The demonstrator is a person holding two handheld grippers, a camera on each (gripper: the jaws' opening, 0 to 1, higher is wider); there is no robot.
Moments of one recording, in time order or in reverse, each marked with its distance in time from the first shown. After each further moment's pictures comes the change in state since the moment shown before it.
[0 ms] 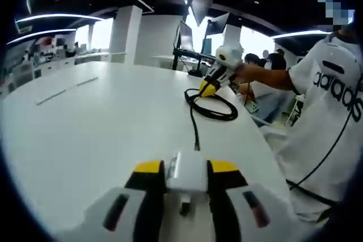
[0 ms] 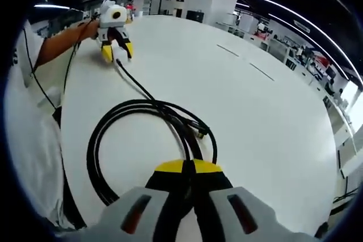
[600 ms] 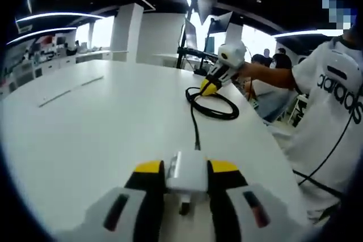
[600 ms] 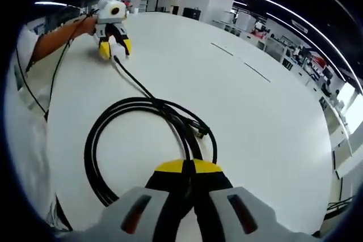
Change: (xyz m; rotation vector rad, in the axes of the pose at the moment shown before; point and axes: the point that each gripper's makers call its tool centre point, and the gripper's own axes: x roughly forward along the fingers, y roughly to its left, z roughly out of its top) left arm 0.005 0.030 0.009 -0.003 0.018 0.007; right arm 0.017 -0.019 0.011 -0.014 0.027 -0.043
